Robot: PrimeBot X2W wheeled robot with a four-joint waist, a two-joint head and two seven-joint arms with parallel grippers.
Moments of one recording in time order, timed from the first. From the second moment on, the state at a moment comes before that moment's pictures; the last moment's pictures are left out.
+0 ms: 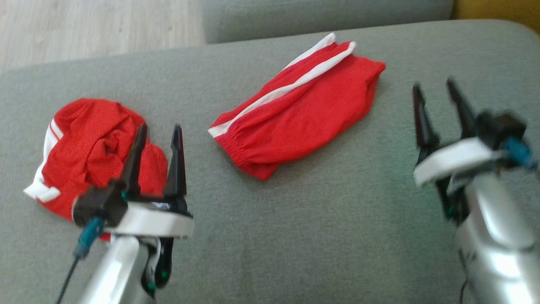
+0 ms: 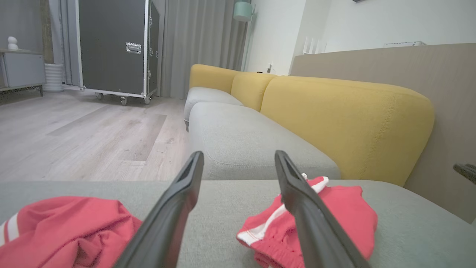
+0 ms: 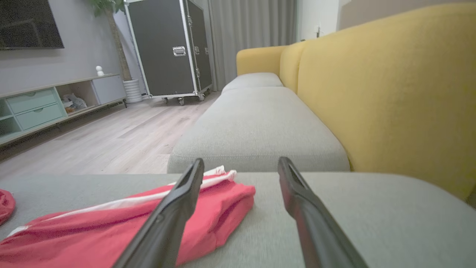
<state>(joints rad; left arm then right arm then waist) -0.27 0.23 -0.40 0.19 -0.50 0.07 -0.26 -0.50 -0.19 0.17 0.60 0.26 0.13 -0.25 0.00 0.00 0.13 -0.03</state>
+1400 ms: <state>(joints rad) -0.37 0.05 -0.32 0.26 -0.32 -0.11 -0.26 -0.92 -0.26 -0.23 1.02 0.03 0.13 0.20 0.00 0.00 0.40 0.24</state>
